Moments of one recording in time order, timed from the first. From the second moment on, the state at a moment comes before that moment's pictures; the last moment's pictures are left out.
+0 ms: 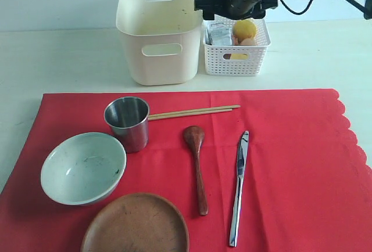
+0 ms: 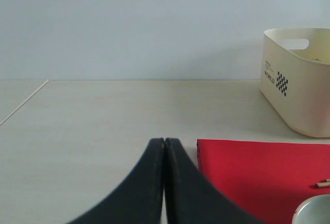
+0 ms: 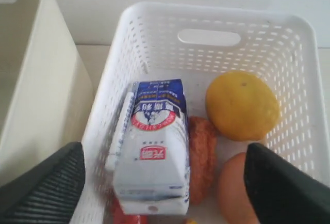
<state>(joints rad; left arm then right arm) 0.05 0.01 0.00 -0.01 0.19 0.05 0.38 2.31 -1.88 -0.45 0.52 0.67</state>
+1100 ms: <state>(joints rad) 0.05 0.01 0.00 -0.01 0.19 0.05 0.56 1.96 -1.88 -0.06 1.00 0.26</state>
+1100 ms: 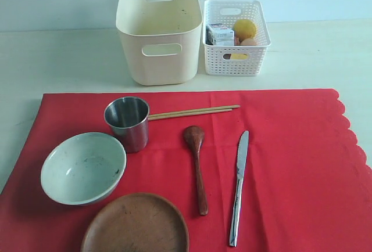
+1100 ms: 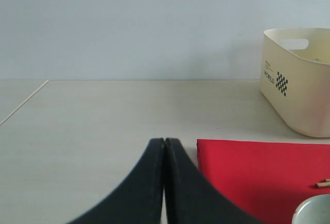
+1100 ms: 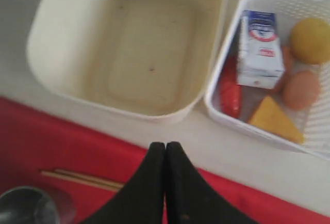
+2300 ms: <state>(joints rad) 0.05 0.01 0.00 -0.01 0.19 0.05 0.85 2.18 -1.88 -0.06 1.08 0.28</state>
